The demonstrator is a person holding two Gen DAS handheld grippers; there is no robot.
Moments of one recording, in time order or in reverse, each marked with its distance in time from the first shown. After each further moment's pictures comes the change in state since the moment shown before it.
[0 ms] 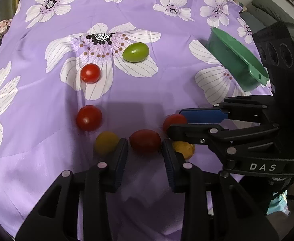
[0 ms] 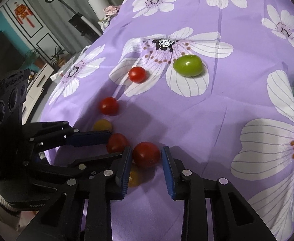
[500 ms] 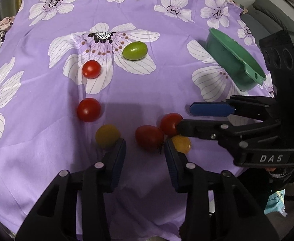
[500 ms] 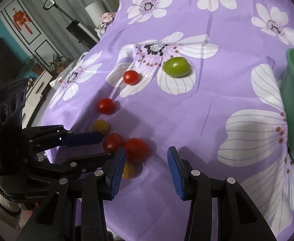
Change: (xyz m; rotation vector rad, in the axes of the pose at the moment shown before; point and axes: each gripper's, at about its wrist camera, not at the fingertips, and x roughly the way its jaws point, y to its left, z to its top) left arm -0.007 -0.006 -0.007 -0.023 -0.003 -0.002; right arm -0.016 -0.006 -0.012 0.026 -0.038 -0.005
